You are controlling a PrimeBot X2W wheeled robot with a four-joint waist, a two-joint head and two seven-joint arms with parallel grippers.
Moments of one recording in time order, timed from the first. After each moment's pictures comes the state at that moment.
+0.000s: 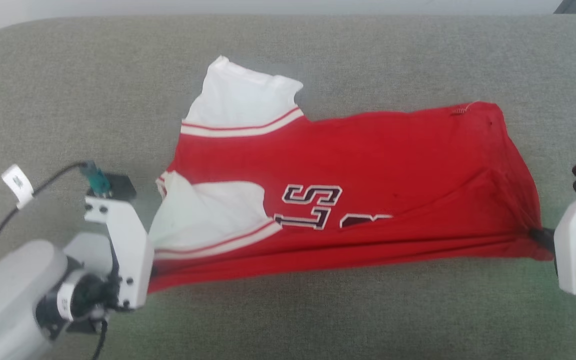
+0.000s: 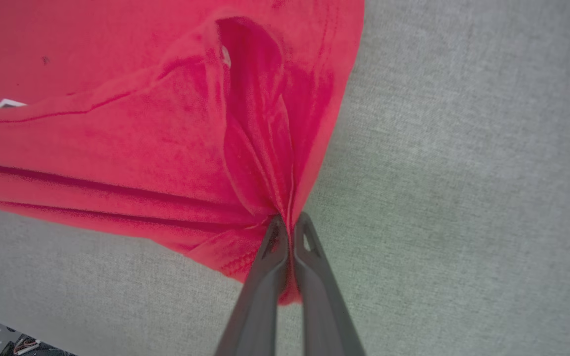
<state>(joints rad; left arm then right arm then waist) -0.67 0.84 -0.88 0.03 -1.18 0.36 0.85 -0.26 -0.46 -0.03 -0.05 0.54 0.13 1.05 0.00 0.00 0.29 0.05</state>
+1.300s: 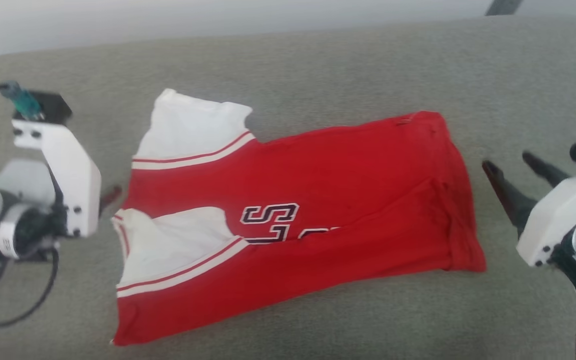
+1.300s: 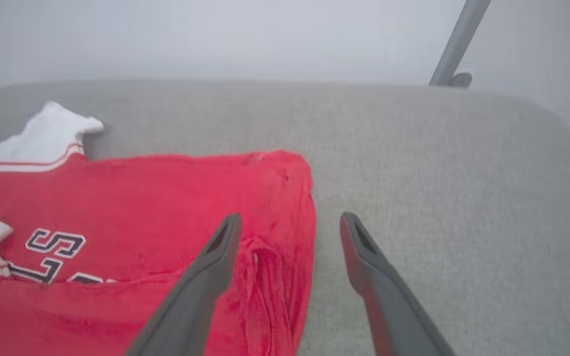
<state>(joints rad) -0.79 0.94 -0.80 -0.01 -1.13 0.38 0.83 -0.25 -0.29 -0.05 -0.14 0.43 0.13 0.64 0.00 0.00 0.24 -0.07</state>
